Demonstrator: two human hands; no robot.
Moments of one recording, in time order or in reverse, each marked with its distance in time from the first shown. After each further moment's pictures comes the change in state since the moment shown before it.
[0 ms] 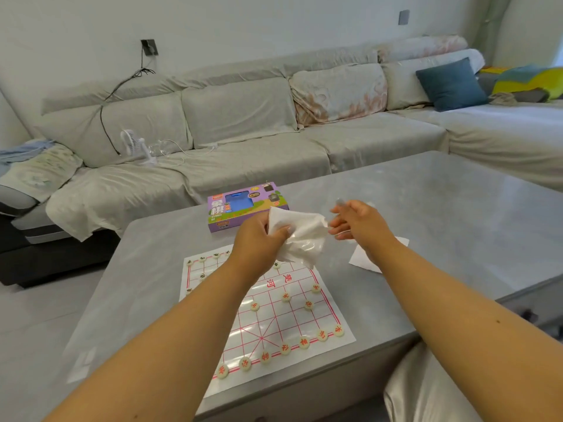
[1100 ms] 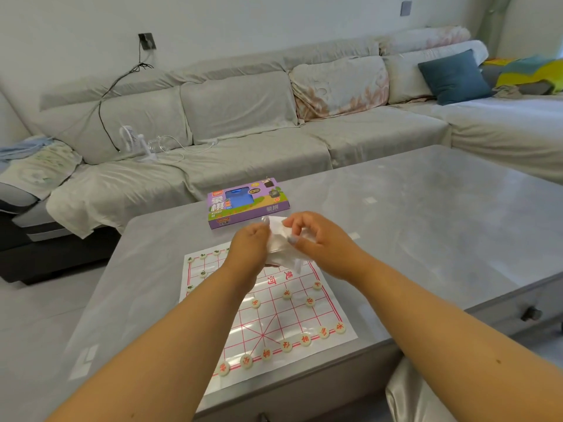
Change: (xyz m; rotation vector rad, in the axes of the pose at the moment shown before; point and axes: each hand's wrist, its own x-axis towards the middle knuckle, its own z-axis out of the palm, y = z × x) left_hand -0.002 -0.005 0.002 -0.322 0.089 -0.354; right_hand -0.045 -0.018 0.048 -0.341 -0.271 -0.395
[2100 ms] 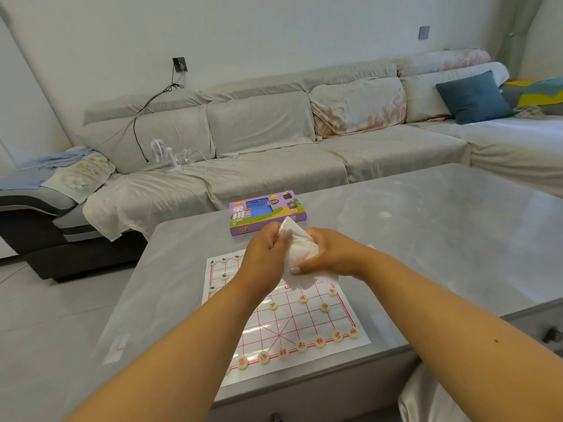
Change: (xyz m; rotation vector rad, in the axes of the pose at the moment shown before) left_hand -0.037 0.005 -0.022 0.248 -0.025 0.389; right_hand 0.004 -0.026 -0.003 0.073 -0.317 0.142
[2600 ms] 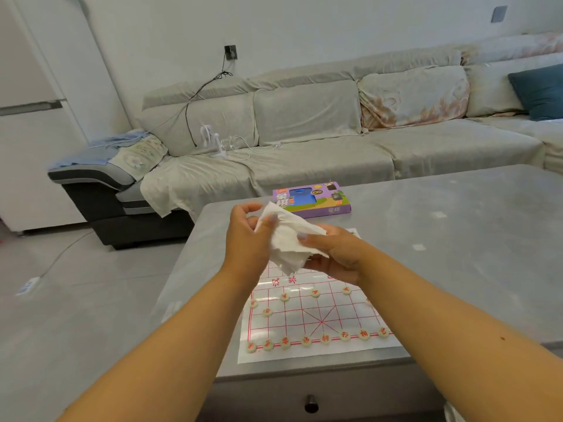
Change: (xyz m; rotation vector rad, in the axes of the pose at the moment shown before) left_hand -0.017 -0.018 -0.083 -0.205 0.359 -0.102; right_hand 0.031 -0.033 0.064 0.921 -0.150 0.139
